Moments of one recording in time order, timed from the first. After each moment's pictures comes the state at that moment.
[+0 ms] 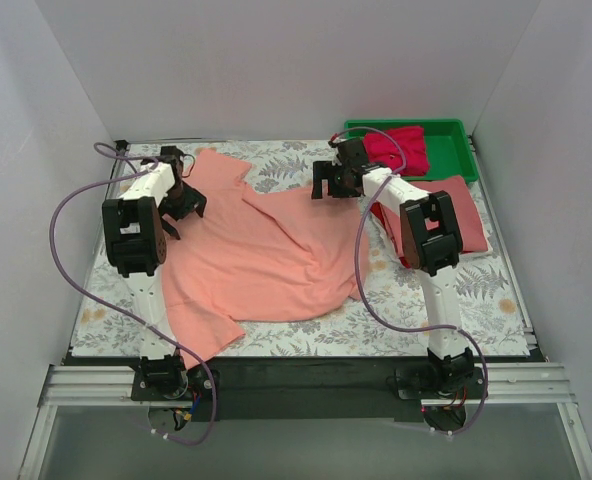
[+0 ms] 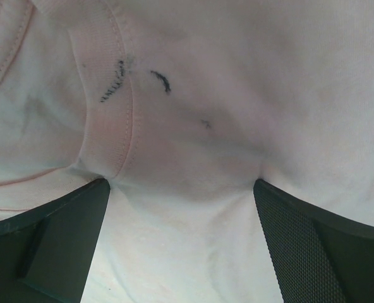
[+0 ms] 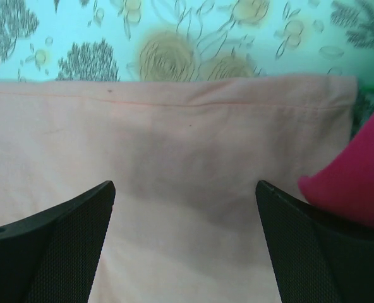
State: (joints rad) left arm 0.05 2.20 1.72 -0.95 -0.18 -0.87; right arm 0.42 2.28 1.77 -0.34 -0.15 0.26
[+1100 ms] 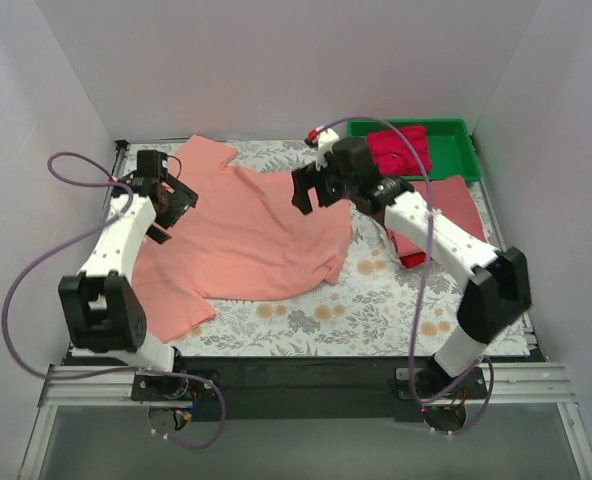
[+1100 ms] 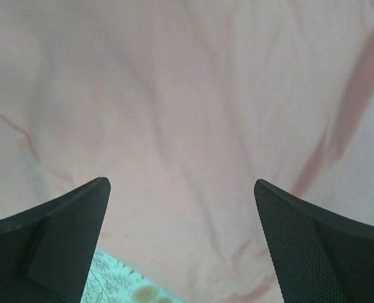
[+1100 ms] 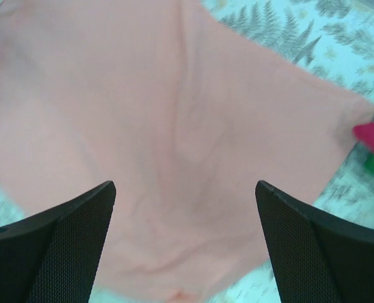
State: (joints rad) left arm 0.07 1.69 1.46 -0.88 -0.18 -0.89; right arm 0.58 1.82 1.66 -0.41 -0.15 0.05
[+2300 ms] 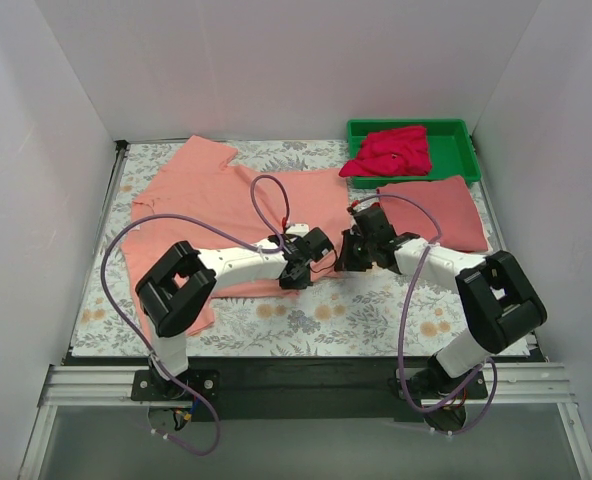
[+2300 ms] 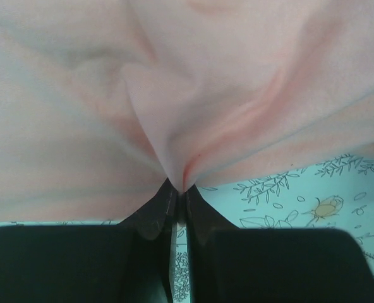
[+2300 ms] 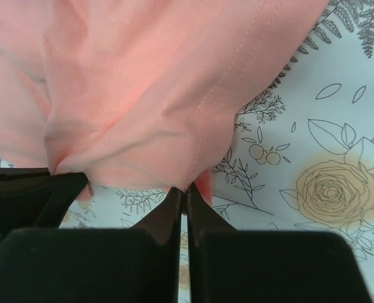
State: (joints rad) left arm -0.93 1.85 1.21 -0.62 -0.34 -0.88; right arm 0.56 1.56 0.80 -0.13 -0.19 0.54
